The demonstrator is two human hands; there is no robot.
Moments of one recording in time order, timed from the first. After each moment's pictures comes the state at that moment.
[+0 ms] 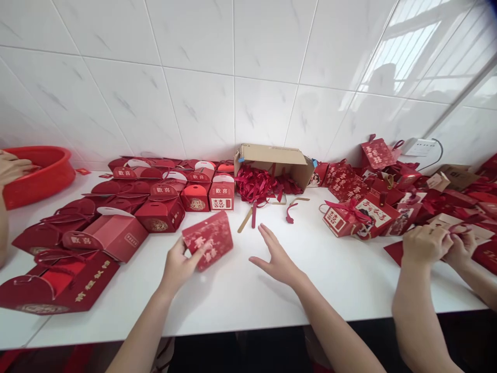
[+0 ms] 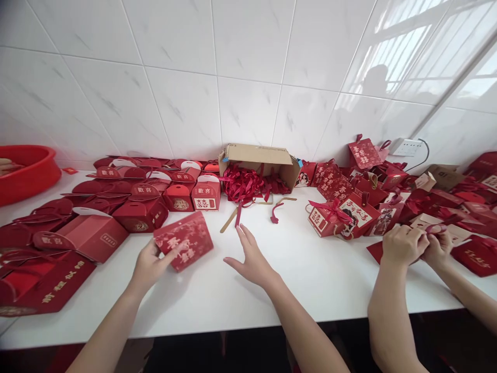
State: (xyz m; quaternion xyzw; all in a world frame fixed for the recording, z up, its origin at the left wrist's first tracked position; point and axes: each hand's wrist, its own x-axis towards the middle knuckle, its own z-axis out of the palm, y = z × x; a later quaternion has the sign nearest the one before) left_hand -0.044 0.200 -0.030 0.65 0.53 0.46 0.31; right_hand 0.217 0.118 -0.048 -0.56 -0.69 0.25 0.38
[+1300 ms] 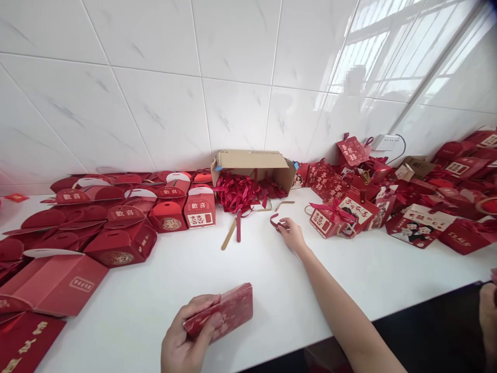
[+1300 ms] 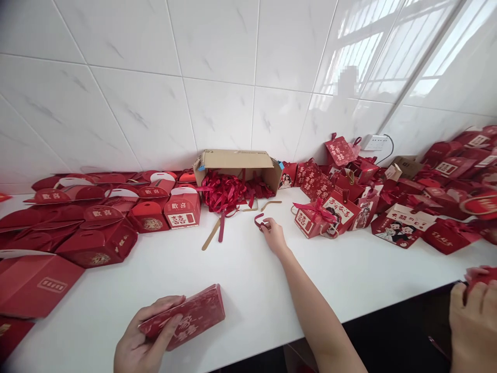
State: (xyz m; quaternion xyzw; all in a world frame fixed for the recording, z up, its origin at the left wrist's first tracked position) left_hand 0.010 0.111 -0.036 0.58 0.44 0.54 0.42; right_hand 0.345 0.199 -0.091 -0.68 -0.39 0.26 0.56
